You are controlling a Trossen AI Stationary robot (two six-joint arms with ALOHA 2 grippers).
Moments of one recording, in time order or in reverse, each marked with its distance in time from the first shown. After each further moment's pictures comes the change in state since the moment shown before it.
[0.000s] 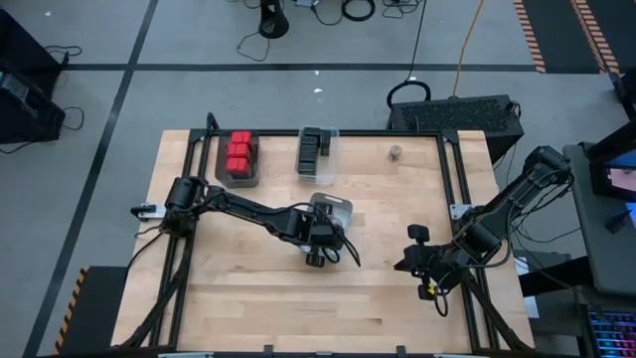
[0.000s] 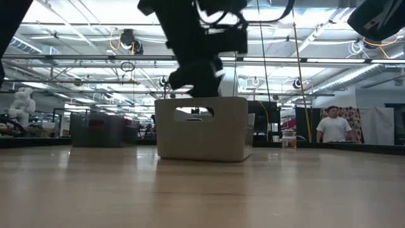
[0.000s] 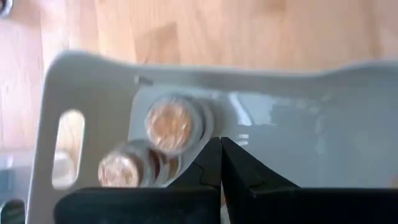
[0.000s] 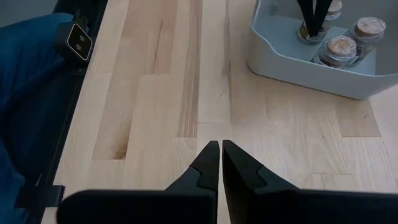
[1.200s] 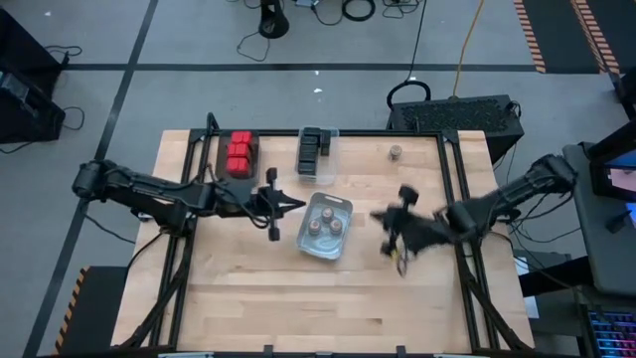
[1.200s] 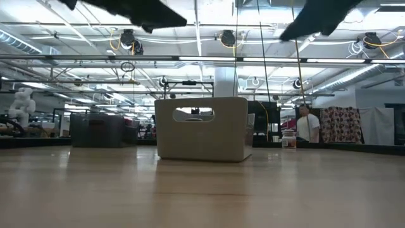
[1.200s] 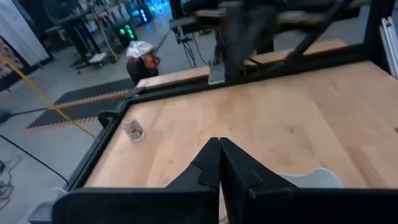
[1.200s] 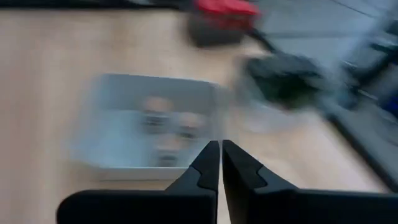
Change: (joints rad) left arm 0.077 -0.823 -0.746 0.789 0.104 0.082; right arm -0.311 0.043 0.040 0.156 0.333 -0.226
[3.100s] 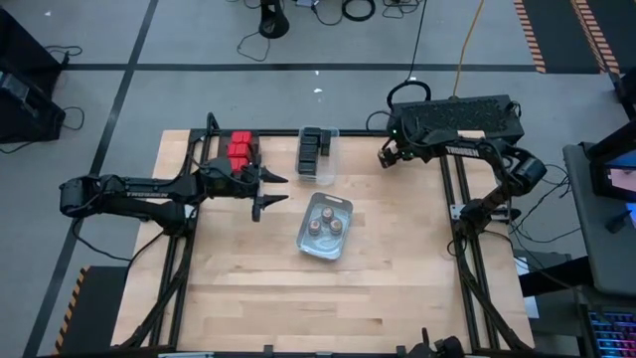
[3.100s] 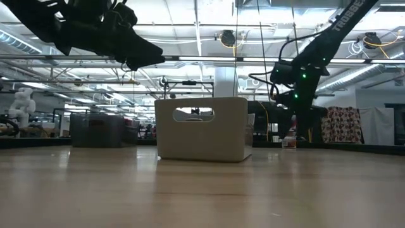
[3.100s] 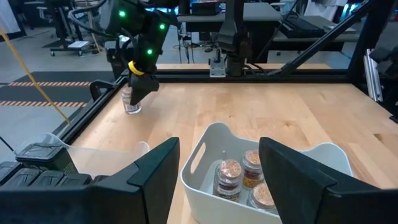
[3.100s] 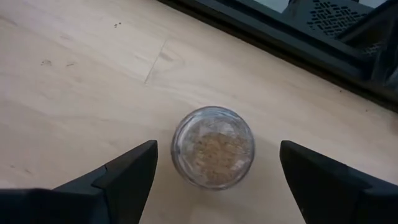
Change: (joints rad) left arm 0.371 -0.168 -0.332 0.229 0.444 -0.136; right arm -1.252 0.397 -0.053 0.097 -0.521 -0.123
